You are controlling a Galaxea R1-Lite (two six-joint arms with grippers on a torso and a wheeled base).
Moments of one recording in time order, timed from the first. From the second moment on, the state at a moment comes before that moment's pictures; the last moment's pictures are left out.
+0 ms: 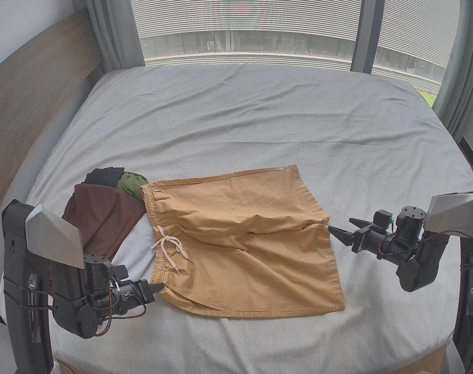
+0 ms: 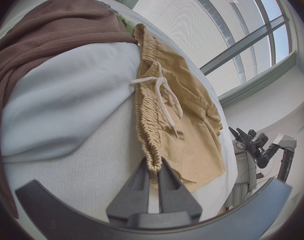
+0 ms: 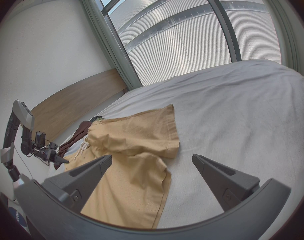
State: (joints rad) left arm -0.14 2.47 -0.32 -1.54 -0.40 -0.51; right arm 0.06 2.42 -0.67 -1.54 0.52 0.16
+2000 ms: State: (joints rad) left arm -0.14 2.47 -0.32 -1.54 -0.40 -0.49; right arm 0.16 2.35 -0.30 -1.17 0.60 0.15
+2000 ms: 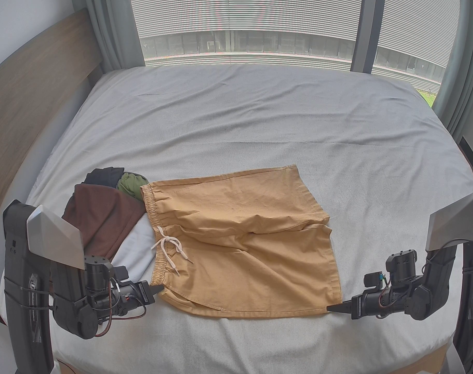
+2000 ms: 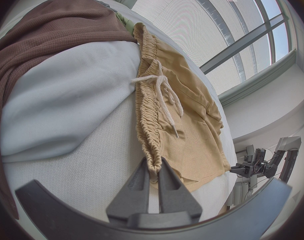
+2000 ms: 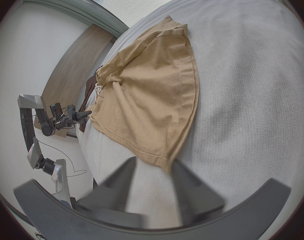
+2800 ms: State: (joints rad) left arm -0.14 2.47 -0.32 -1.55 -0.40 -0.49; right arm 0.16 2.36 -0.31 -1.17 0.60 0.18
